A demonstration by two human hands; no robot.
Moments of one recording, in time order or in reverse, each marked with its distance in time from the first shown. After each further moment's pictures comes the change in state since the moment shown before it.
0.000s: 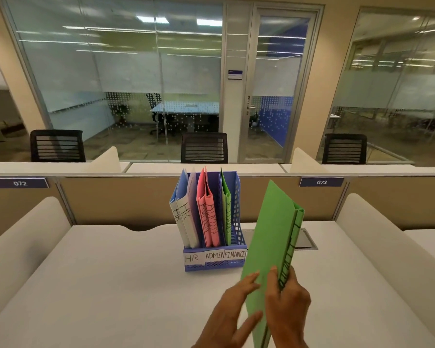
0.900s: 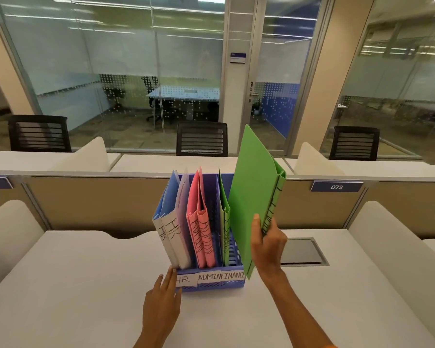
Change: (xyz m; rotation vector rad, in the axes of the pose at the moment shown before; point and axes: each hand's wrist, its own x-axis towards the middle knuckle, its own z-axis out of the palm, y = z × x) left_hand -0.013 -0.240 -0.138 0.695 0.025 -0.642; right_hand 0.161 0.016 0.167 0.337 0.011 -0.282
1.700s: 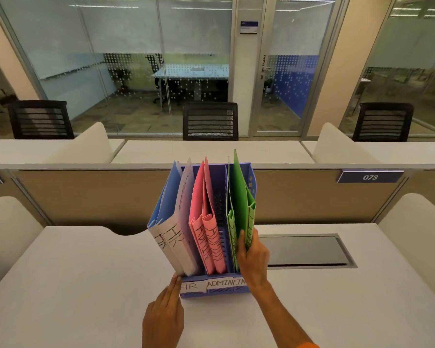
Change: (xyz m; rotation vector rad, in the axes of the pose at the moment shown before) left_hand 0.012 -0.025 0.014 -0.050 -0.178 0.103; right_hand -0.051 0.119 0.094 -0.193 -0.330 0.097
